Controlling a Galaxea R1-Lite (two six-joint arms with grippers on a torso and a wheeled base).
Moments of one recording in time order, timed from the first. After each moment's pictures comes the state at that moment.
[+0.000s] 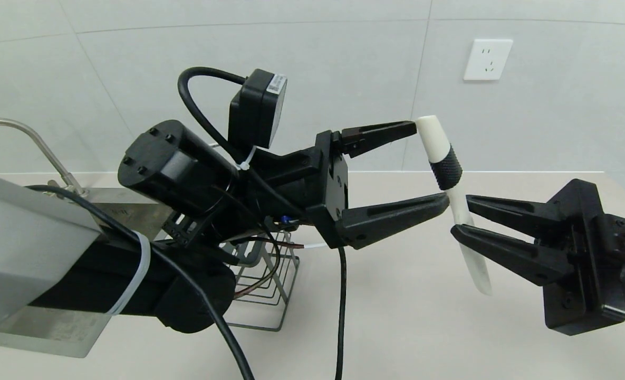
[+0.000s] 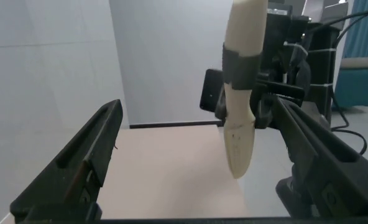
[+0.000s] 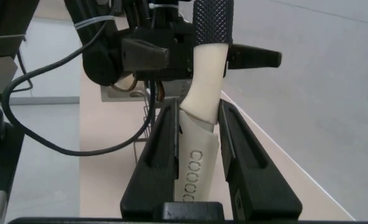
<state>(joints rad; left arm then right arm) -0.68 1.96 -1.02 -1.57 -0.92 -0.31 0.62 1.36 -0.48 -1.13 0.58 -0.27</state>
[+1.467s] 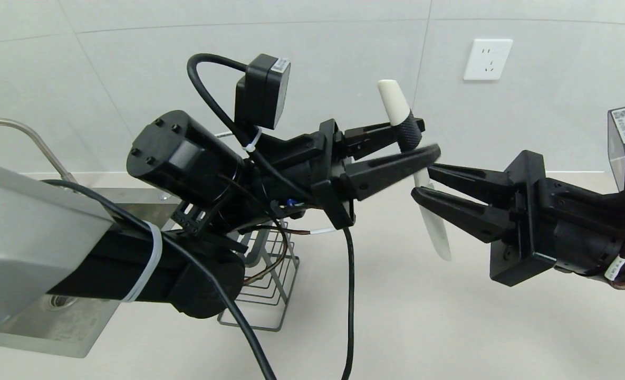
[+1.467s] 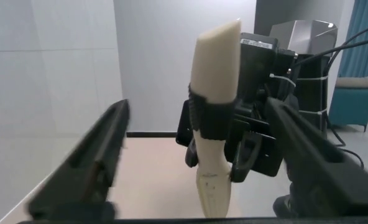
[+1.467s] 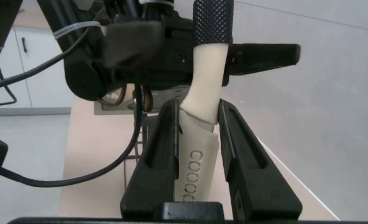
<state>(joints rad) -0.67 1.98 -1.09 -1.57 -0.89 -0.39 0.63 1.51 -0.61 -1.22 0.59 -0.23</state>
